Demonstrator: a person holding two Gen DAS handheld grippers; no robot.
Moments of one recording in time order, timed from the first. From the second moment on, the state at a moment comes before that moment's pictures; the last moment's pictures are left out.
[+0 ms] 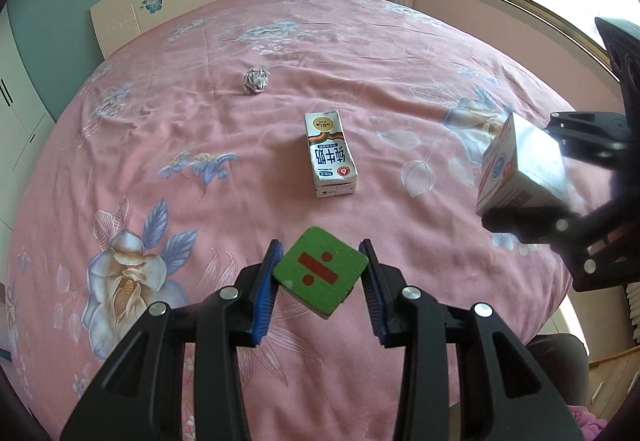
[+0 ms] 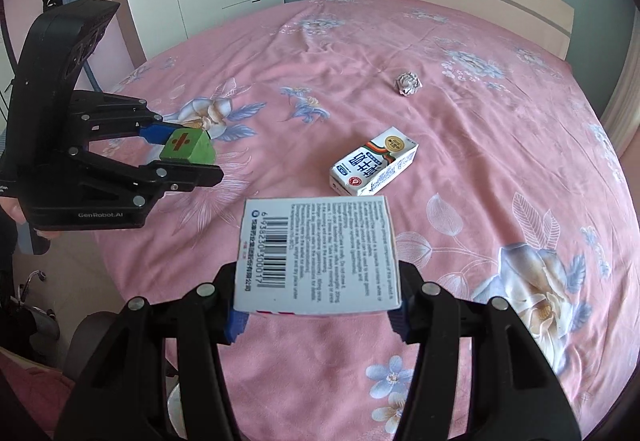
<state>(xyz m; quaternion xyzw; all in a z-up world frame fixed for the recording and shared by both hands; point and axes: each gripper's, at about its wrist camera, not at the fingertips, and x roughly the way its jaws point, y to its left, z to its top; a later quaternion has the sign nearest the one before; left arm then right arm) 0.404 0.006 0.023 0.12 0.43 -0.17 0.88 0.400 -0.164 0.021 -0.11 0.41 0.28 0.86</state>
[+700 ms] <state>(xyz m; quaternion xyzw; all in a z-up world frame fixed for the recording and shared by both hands) 0.251 0.008 0.173 0.14 0.34 -0.07 0.93 0.212 -0.189 0.185 -0.17 0.29 0.24 0.91</state>
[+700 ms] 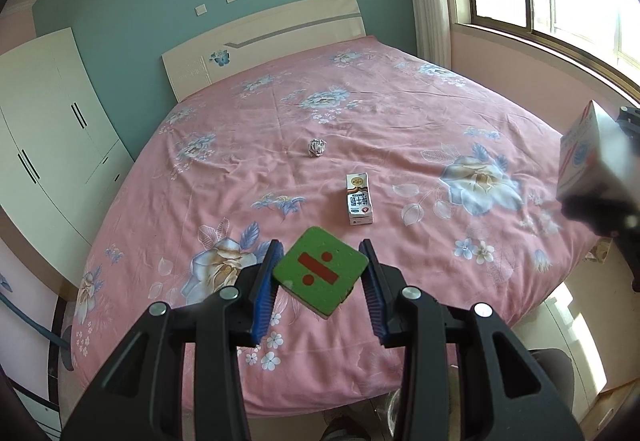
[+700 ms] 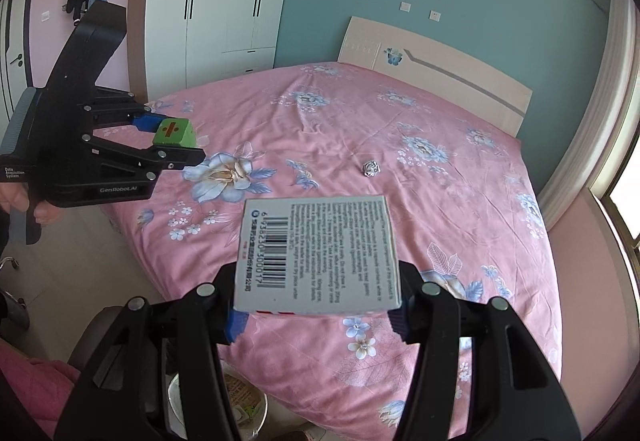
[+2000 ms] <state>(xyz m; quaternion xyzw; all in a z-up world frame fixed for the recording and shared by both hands) 0.121 0.003 0.087 0.17 0.40 -0.08 0.90 0.092 -0.167 0.089 -0.21 0.36 0.26 0.87</state>
